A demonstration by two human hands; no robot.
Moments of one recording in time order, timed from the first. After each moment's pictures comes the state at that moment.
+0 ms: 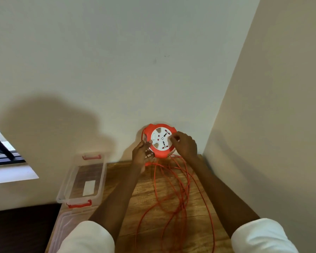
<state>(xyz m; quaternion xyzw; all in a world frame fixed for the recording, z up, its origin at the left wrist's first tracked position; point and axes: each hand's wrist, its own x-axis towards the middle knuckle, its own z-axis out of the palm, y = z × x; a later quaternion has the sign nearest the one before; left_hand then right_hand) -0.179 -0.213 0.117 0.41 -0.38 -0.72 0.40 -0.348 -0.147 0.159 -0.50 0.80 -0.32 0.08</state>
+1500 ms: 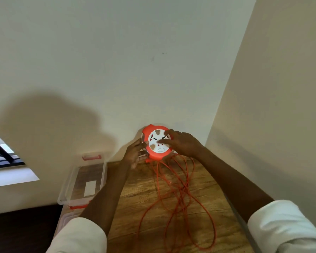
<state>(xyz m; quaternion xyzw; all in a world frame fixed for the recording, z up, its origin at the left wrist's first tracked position) -0.152 -0.237 0.119 0.40 -0.44 -0.74 0.31 -0.373 -0.144 0.169 -0.78 0.62 0.02 -0.10</state>
